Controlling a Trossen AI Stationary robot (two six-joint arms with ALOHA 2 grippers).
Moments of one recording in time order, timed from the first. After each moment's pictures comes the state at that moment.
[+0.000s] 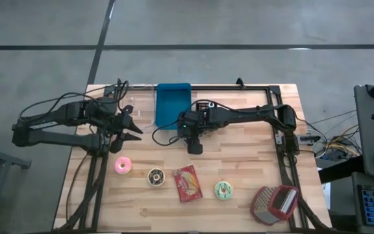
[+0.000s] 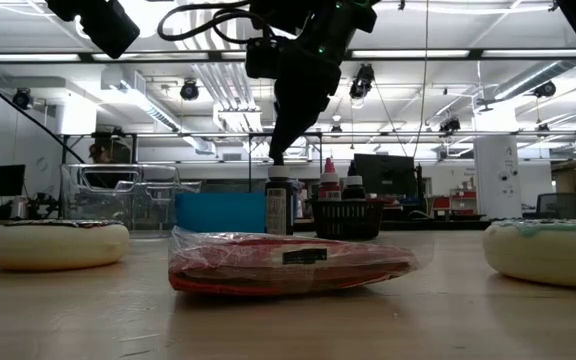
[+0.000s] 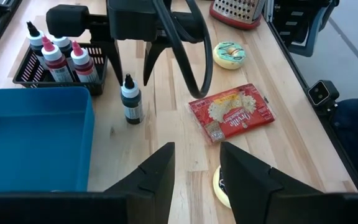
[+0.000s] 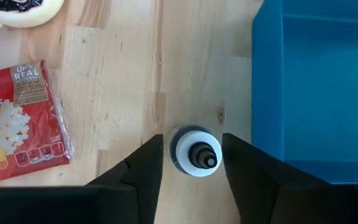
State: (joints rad) left arm 0.17 0.78 0.93 -0.83 0.29 0.09; right arm -0.07 2.00 1.68 -0.77 0.00 -0.12
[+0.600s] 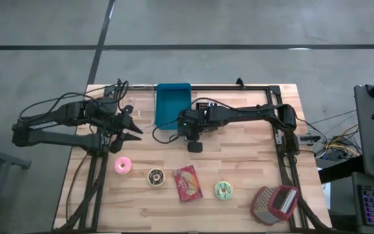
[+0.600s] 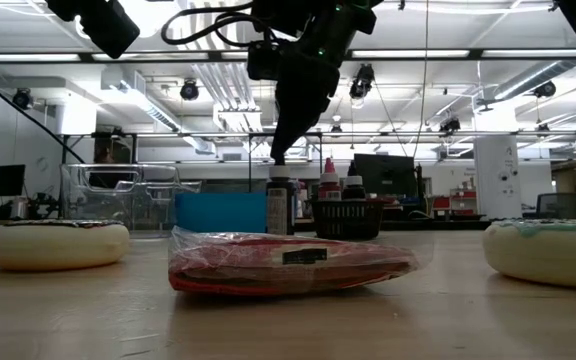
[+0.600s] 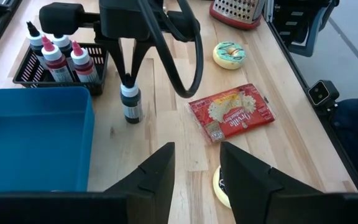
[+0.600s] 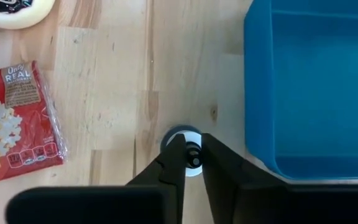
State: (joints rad) left arm 0.17 0.78 0.93 -0.83 0.29 0.09; right arm -0.08 2.00 1.68 -0.78 0.00 -0.11
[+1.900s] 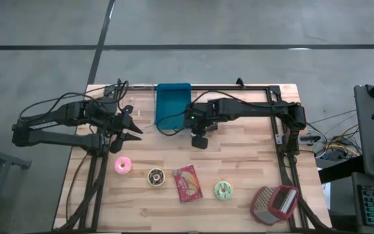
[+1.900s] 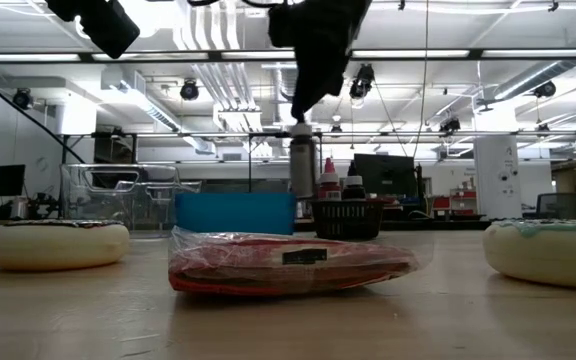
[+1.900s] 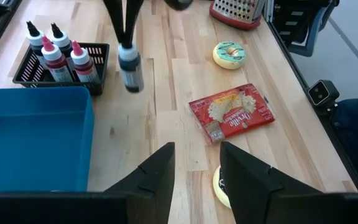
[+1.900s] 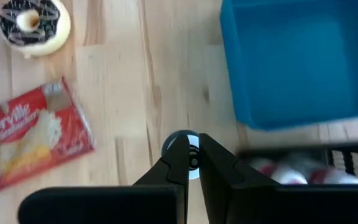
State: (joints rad) left arm 0.17 0.78 0.93 -0.83 0.29 0.09; right arm -0.09 1.89 1.73 -0.94 0.00 0.05
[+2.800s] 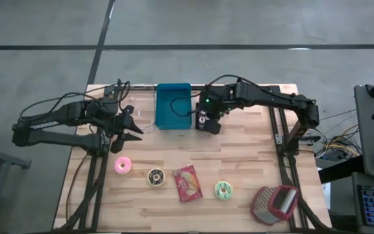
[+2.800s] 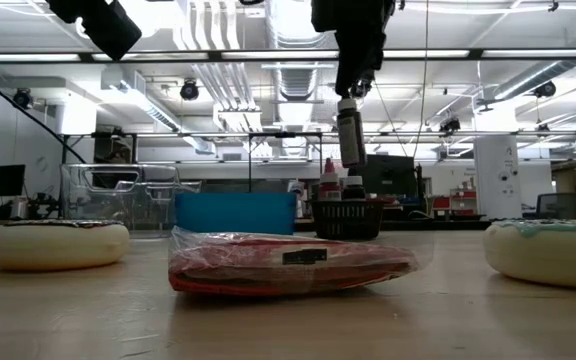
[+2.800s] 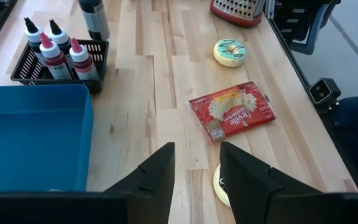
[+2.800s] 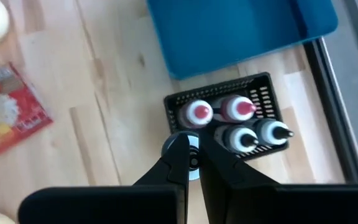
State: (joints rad) left arm 0.17 0.80 0.93 -0.83 0.29 0.09; right arm -0.19 1.73 1.75 -1.15 0.10 0.07
